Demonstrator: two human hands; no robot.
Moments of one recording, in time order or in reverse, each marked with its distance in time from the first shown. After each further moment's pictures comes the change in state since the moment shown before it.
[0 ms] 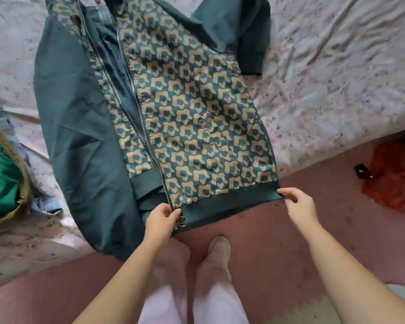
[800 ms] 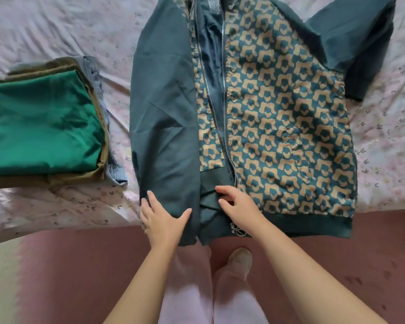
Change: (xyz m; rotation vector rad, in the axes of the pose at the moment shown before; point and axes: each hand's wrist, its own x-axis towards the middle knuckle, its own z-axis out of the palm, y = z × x) left_hand 0.012 -0.059 -0.085 0.151 0.442 -0.204; right_hand -0.085 -0.154 0.179 -0.175 -0.694 -0.448
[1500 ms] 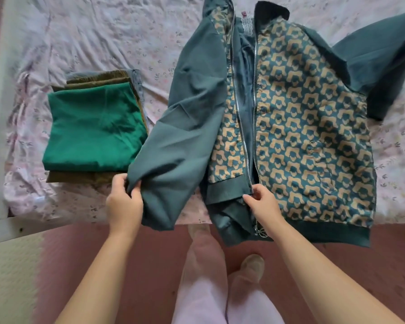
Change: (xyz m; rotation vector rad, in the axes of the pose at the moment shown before) left_hand 0.038 -0.023 -0.157 -0.328 0.310 0.217; right_hand -0.003 -0.037 0.016 0.163 0.257 0.187
